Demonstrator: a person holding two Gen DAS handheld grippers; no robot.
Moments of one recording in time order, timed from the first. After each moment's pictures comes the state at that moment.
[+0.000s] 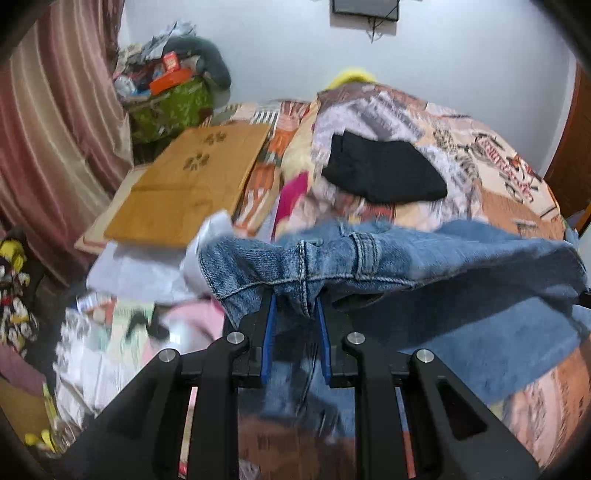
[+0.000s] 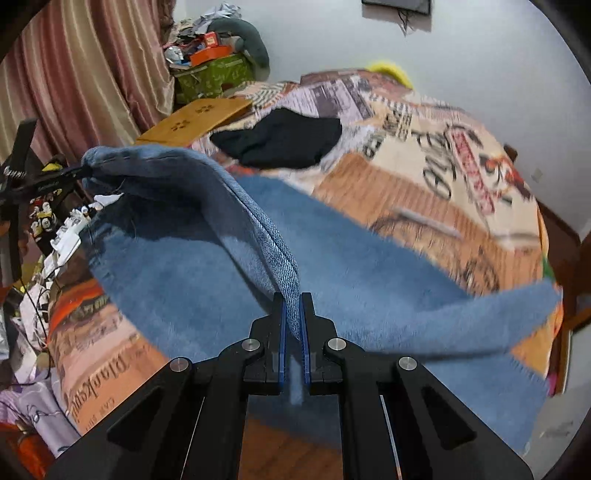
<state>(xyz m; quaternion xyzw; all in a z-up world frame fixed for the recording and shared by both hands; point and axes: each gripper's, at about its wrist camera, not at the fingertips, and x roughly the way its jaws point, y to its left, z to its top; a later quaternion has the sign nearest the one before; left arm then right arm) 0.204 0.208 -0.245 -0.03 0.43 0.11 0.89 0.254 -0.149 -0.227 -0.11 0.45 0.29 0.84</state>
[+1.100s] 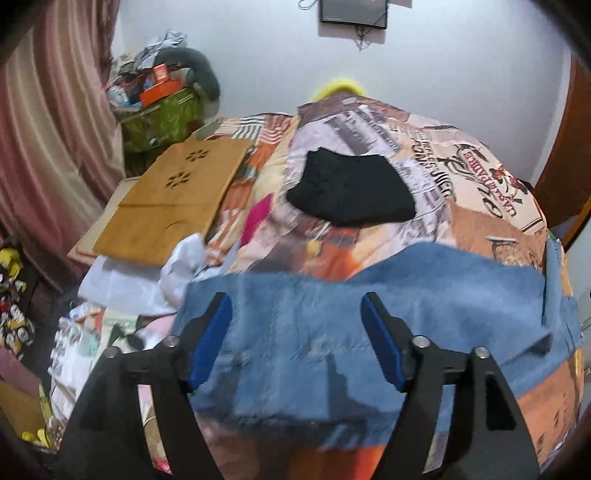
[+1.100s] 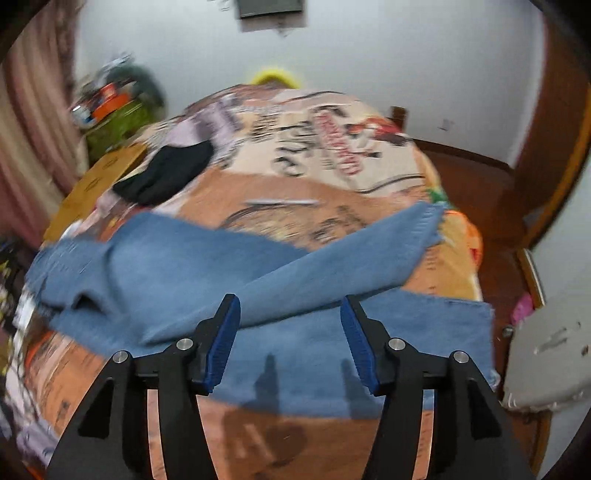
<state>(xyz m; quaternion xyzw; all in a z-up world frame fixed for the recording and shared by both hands) 0.241 0.149 -0.205 -0.03 0.41 0.10 0.90 0.274 -0.288 -0.197 -0.01 0.45 0.10 0.89</state>
